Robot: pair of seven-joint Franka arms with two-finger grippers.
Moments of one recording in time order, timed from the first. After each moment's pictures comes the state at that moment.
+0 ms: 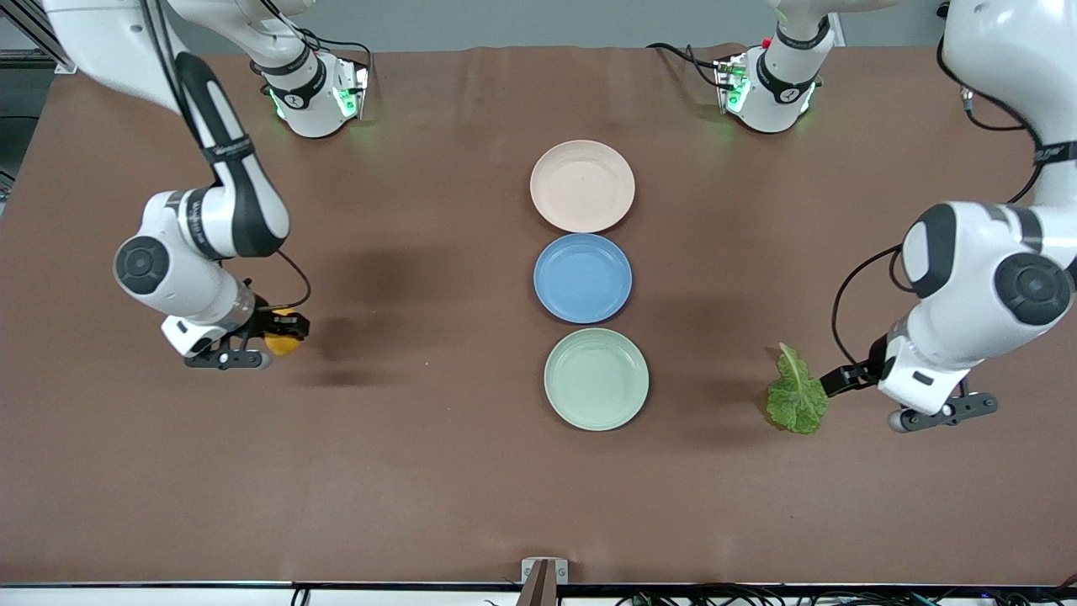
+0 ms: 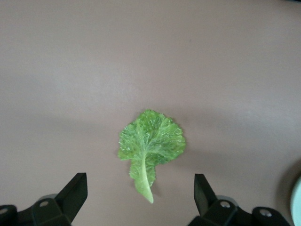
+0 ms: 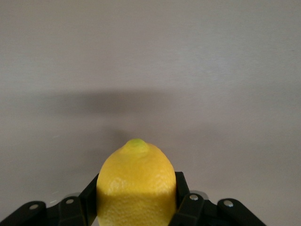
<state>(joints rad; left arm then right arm) 0.03 0.41 -0.12 -1.58 0.10 2.09 -0.29 0.09 0.36 -0.04 -2.06 0.06 2.40 0.01</state>
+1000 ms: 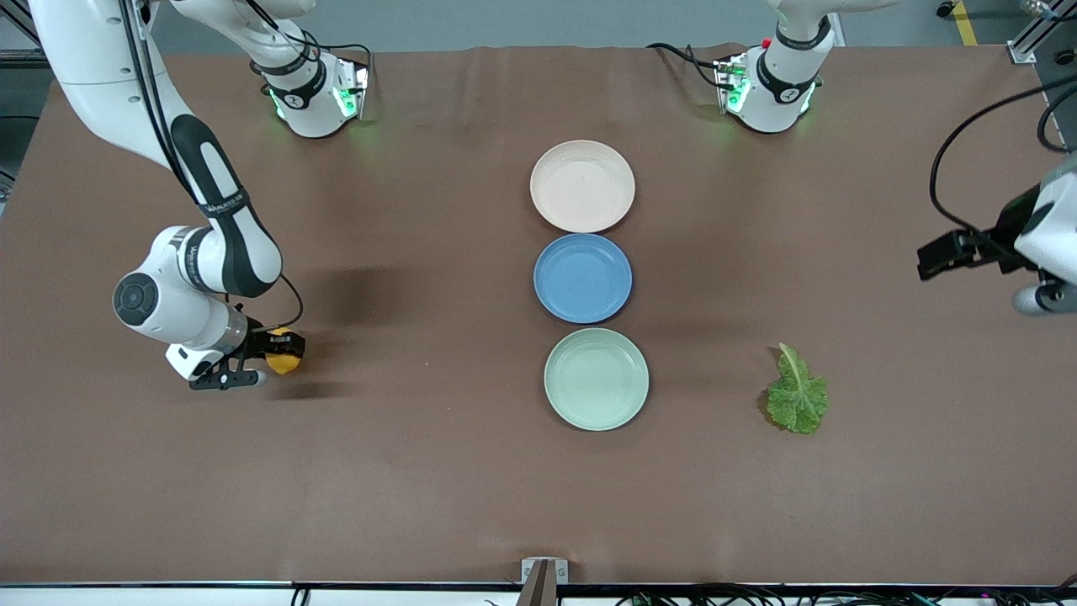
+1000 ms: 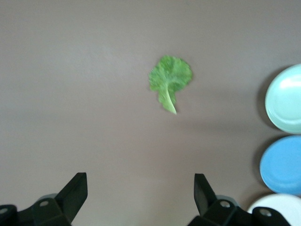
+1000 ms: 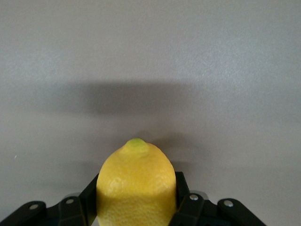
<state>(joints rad) 0.03 0.19 -0.13 -1.33 0.07 1.45 -0.12 0.04 0.52 -0.04 -1.99 0.19 2.47 -0.20</state>
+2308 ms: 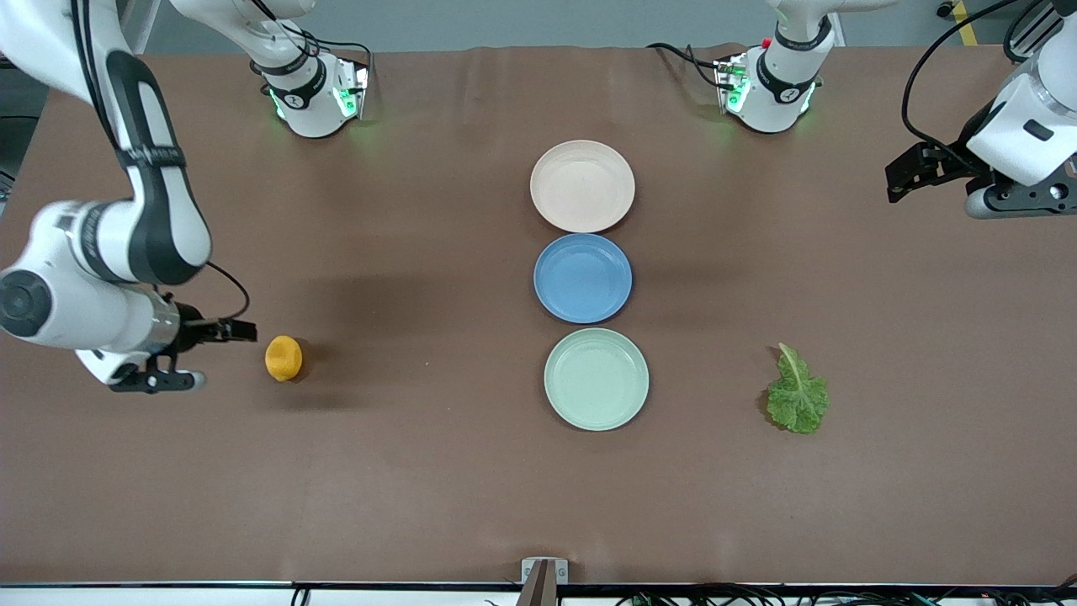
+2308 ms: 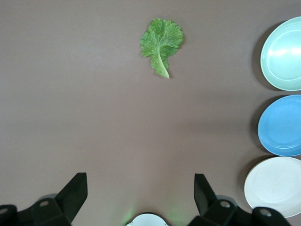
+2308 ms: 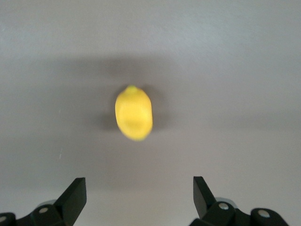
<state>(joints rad) 0.03 -0.06 -0.15 -1.63 0.05 1.48 -0.12 0.04 0.34 -0.06 -1.70 0.03 1.83 -0.05</state>
